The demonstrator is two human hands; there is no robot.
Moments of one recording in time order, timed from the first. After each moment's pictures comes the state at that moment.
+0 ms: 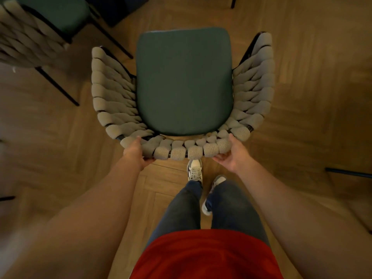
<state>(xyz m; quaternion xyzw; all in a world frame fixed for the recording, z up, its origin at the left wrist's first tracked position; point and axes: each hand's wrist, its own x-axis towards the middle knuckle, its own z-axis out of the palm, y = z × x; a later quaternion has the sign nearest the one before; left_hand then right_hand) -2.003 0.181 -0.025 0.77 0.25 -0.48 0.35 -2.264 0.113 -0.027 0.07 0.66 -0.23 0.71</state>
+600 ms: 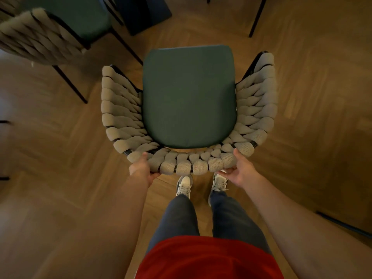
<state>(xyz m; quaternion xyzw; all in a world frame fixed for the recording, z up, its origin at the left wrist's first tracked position) -2.063 0.133 -0.023 0.75 0.32 -0.41 0.40 -2.303 0.007 -0.020 0.00 0.68 -0.14 0.72</state>
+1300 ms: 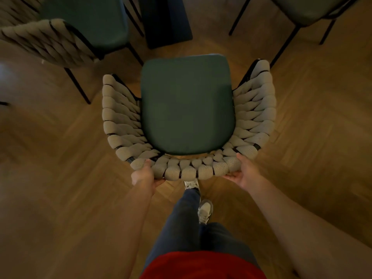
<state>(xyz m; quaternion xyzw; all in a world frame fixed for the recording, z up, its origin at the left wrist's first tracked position) -2.063 0.002 -0.029 0.72 0.38 -0.37 0.46 -2.259 -0.183 -0.008 -0.10 0.70 -0.09 0.71</state>
